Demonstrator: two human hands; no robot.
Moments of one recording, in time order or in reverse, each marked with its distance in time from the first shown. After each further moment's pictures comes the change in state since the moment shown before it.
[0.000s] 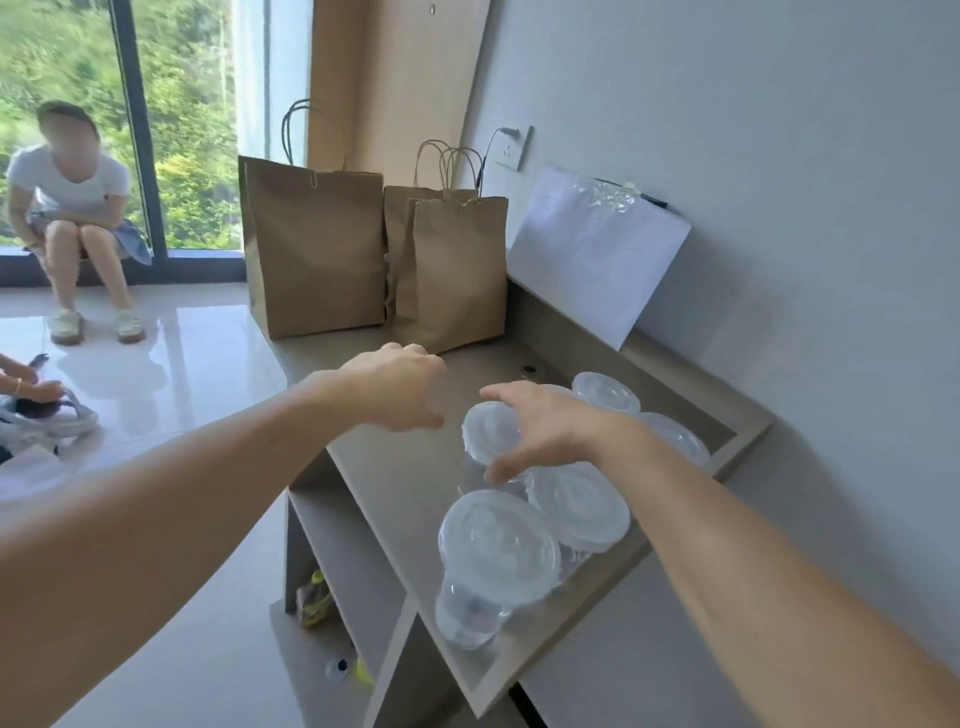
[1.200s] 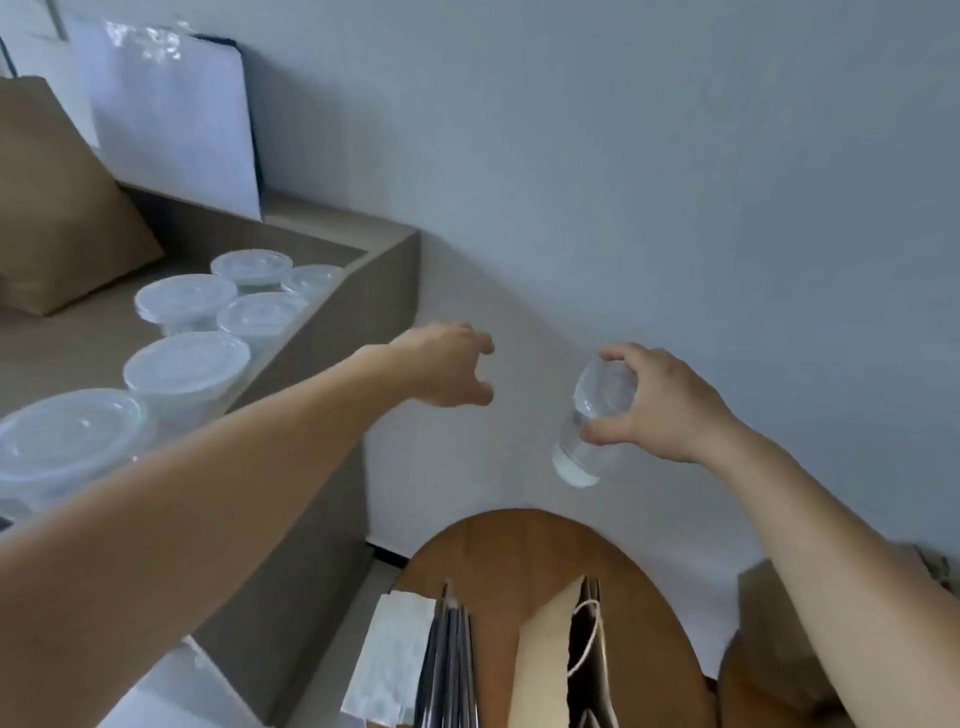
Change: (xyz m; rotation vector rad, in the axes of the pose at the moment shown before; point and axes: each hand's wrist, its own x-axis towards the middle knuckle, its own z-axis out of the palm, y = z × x) left_hand -0.045 0.385 0.062 0.019 -0.116 0.687; right_hand -0.403 0.216 0.089 0.268 0.539 0.788
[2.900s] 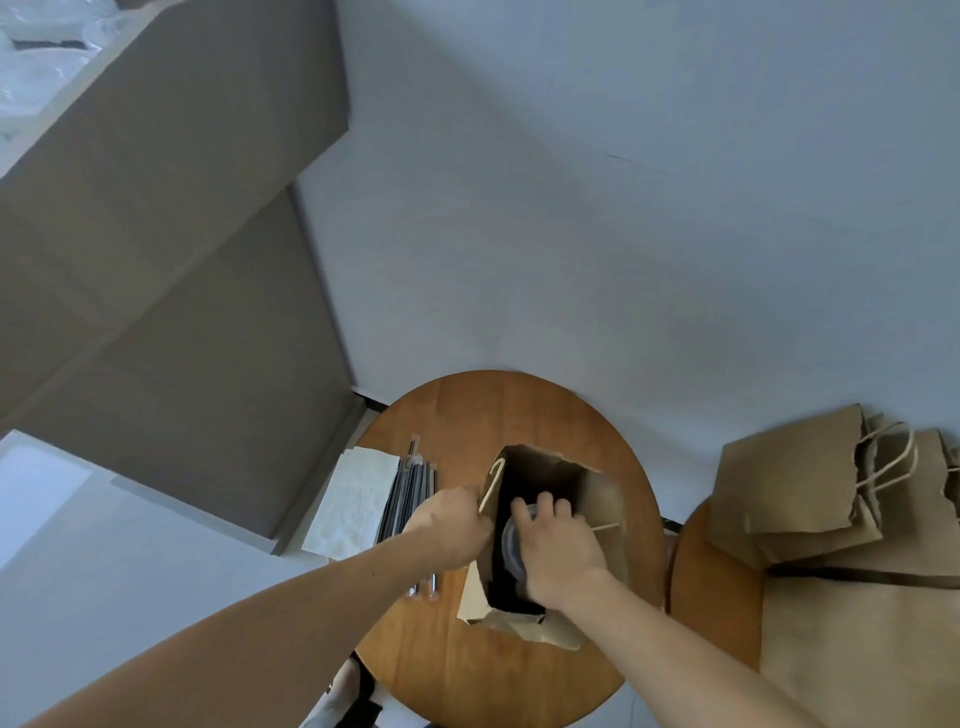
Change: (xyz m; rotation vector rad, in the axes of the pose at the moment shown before) left_hand -0.056 0.130 0.320 -0.634 -0.481 -0.406; right_hand -0.115 0.157 0.279 -0.537 -0.596 -0.153
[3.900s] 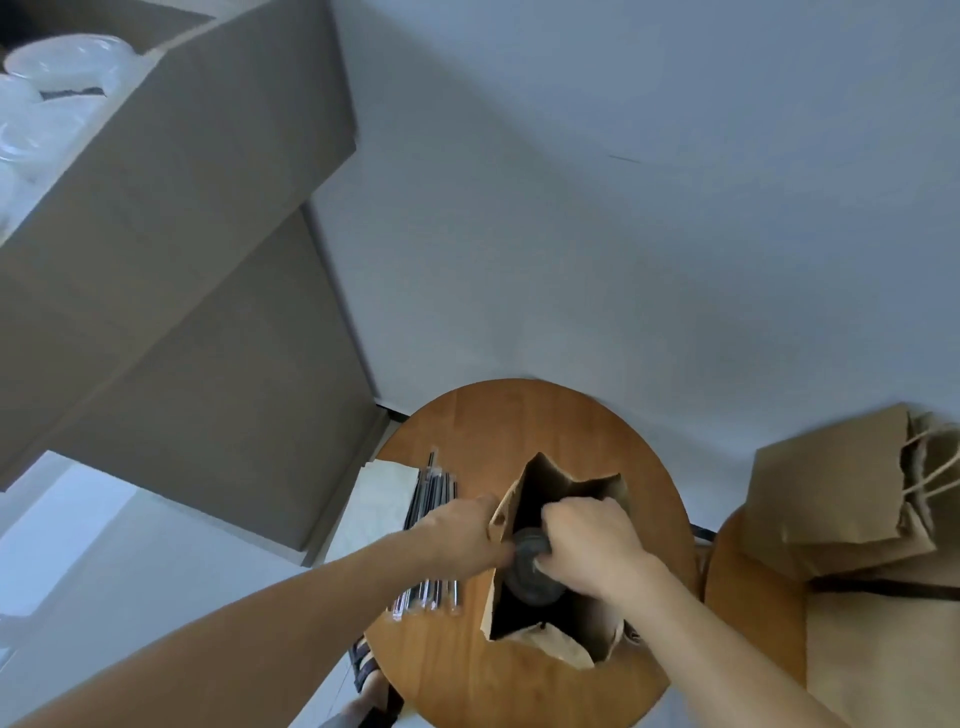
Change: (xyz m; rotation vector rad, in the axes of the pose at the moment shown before) left_hand 0.003 -0.005 -0.016 0.107 -0.144 0.123; right_hand -0.009 0.017 -0.062 0.165 0.007 -0.068
